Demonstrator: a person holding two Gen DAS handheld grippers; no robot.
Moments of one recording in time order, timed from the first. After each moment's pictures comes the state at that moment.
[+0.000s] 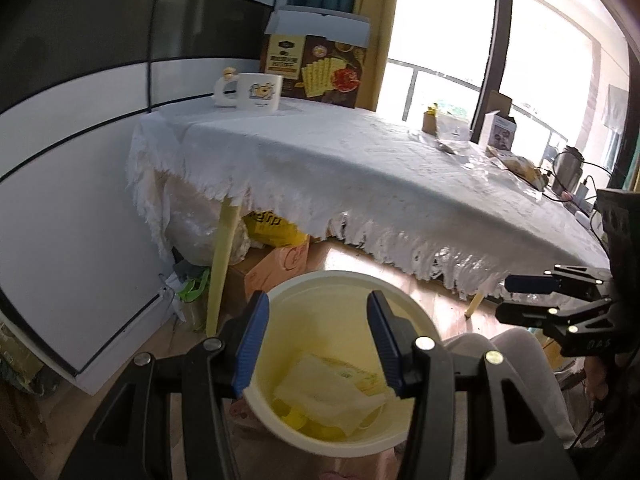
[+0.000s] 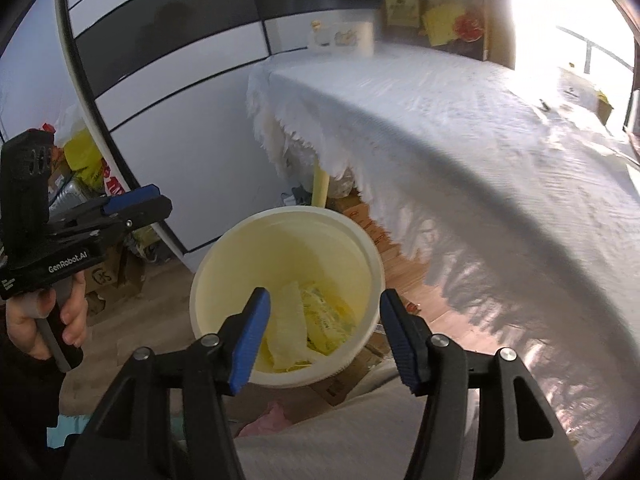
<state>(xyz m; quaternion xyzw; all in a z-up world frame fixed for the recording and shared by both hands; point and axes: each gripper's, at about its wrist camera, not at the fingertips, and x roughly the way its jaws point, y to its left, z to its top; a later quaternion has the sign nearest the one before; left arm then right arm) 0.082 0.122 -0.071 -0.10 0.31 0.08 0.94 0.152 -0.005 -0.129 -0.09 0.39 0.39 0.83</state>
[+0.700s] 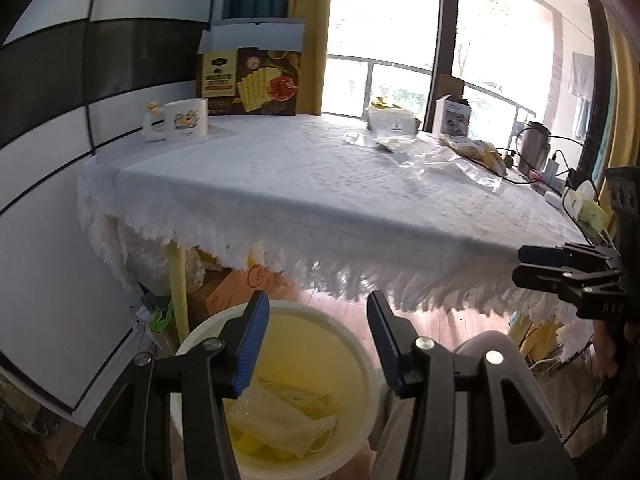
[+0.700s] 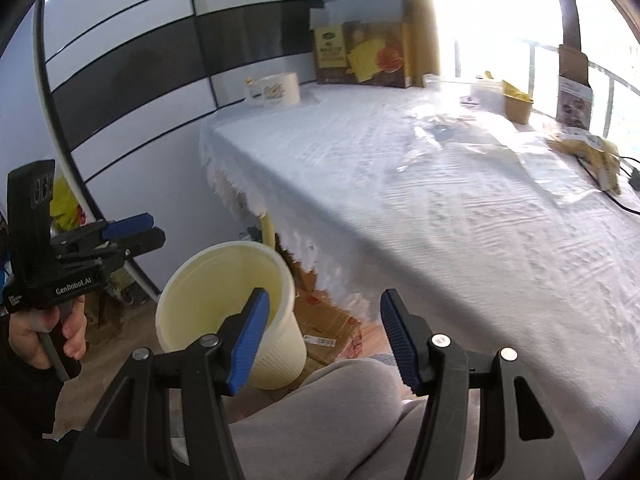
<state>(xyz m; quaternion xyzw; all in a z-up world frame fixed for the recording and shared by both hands) 0.129 0.040 -0.043 -0.05 0.31 0.02 0.95 0.166 -0.126 -0.098 -0.03 0.35 0.33 0.88</state>
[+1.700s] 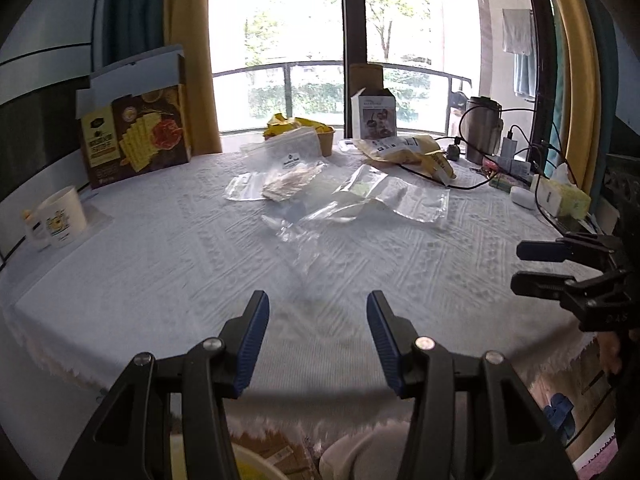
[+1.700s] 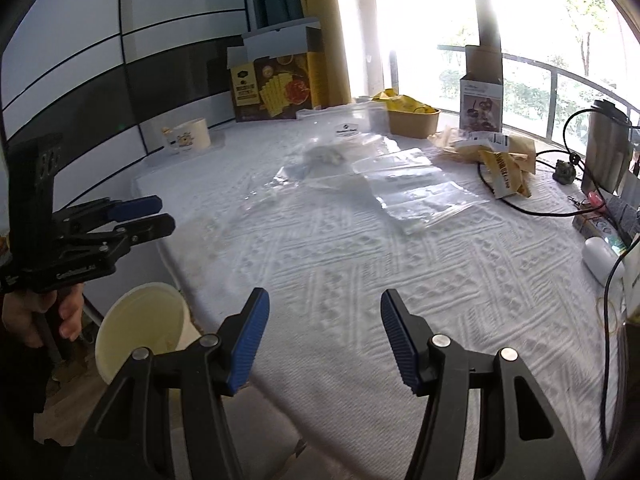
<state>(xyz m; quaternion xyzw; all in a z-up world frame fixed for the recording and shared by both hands) 0.289 -0.065 -0.014 0.04 0.30 -0.09 0.95 0.239 -0.240 -0.083 -0.01 0.32 0.24 0.92</state>
